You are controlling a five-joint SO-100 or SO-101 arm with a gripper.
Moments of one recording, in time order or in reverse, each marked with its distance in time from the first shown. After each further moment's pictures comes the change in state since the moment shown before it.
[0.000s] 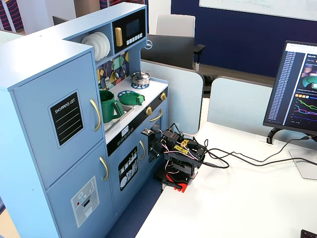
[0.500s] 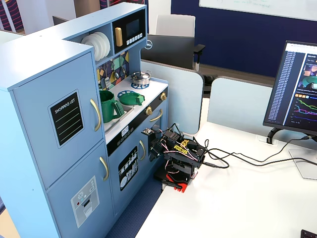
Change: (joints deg) arm 3.7 0.0 0.1 0.0 -1.5
